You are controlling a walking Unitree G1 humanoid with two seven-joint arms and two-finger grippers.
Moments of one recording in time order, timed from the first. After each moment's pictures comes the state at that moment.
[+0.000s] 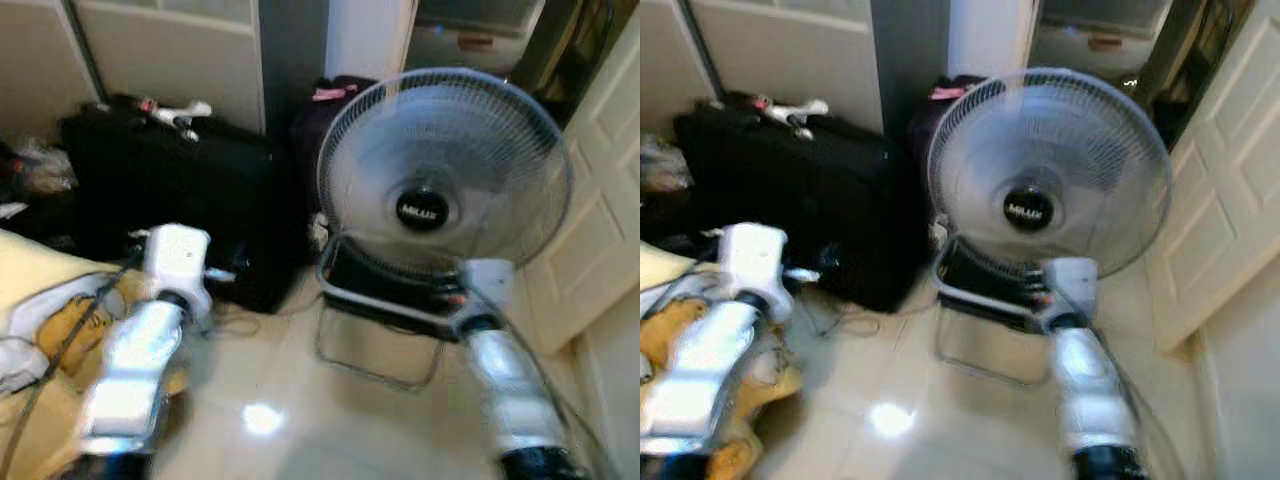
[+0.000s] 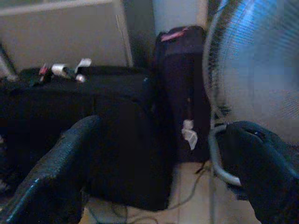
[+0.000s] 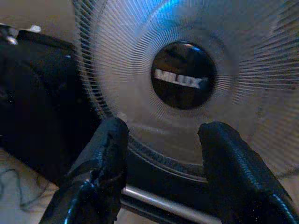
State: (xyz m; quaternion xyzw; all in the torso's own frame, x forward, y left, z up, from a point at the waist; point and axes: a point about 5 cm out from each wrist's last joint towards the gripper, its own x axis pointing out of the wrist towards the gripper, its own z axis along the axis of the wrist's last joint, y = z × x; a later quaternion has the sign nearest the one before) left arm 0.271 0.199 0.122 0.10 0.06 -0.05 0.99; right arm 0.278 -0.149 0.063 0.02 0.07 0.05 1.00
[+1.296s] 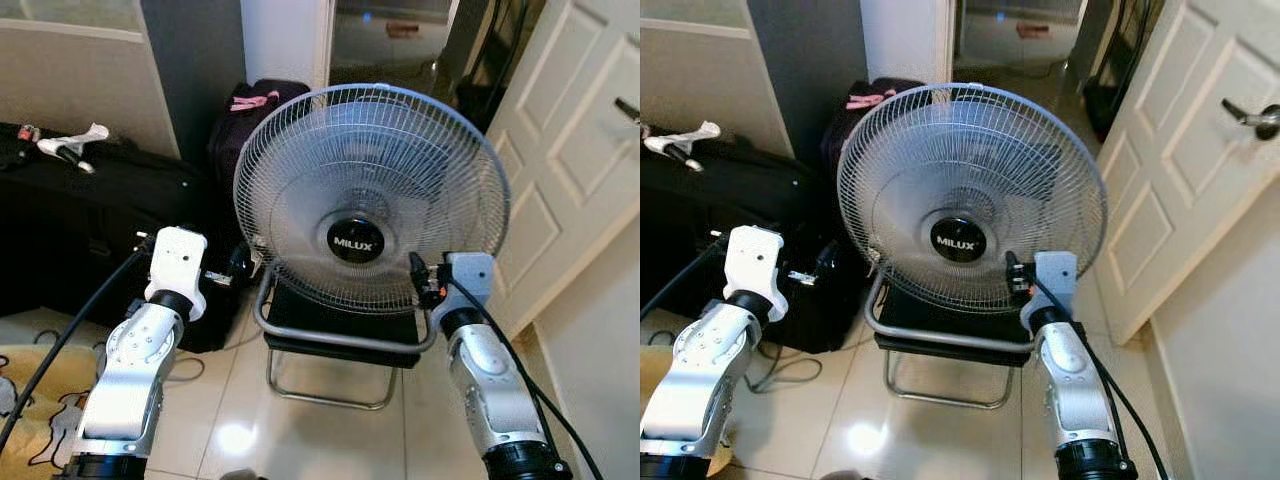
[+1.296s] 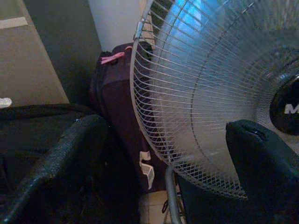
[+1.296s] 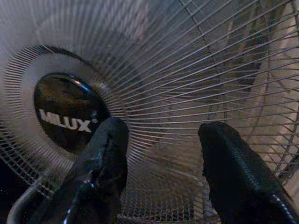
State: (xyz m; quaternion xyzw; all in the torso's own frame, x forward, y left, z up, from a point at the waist) left arm 0.271 0.189 0.123 0.11 0.04 -0.09 0.99; right arm 0.281 -0.151 0.070 0.01 0.05 0.03 1.00
